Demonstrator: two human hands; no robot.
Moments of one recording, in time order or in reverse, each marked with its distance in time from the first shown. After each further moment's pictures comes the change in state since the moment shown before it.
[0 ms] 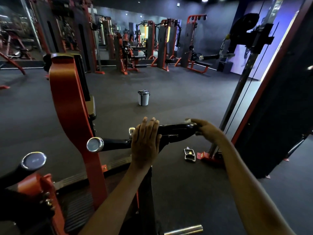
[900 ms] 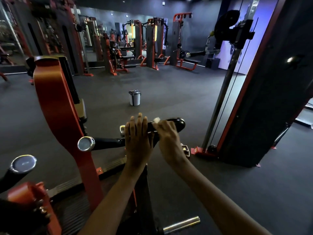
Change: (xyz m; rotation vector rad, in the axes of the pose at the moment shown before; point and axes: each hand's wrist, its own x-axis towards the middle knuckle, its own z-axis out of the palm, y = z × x) left_hand -0.003 0.010 -0.002 0.073 -0.069 -0.066; right_hand -0.075 -0.018 0.125 -0.592 0.563 -0.805
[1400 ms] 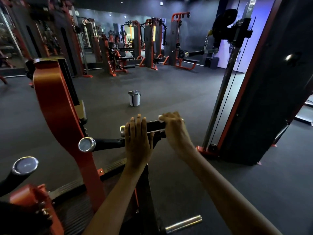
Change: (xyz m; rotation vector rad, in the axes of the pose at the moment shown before) left_hand -0.001 -0.001 -0.003 -0.037 0.017 0.013; right_hand 0.036 0.009 -0.019 -0.022 -0.172 0.059
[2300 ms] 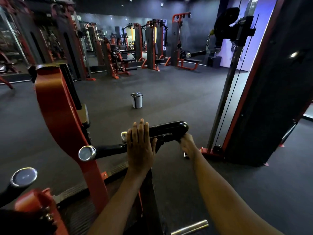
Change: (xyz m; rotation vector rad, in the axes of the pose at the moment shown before) left_hand 0.001 -0.004 0.007 0.053 0.026 0.048; right_hand -0.006 0.093 0.059 0.883 0.000 1.132
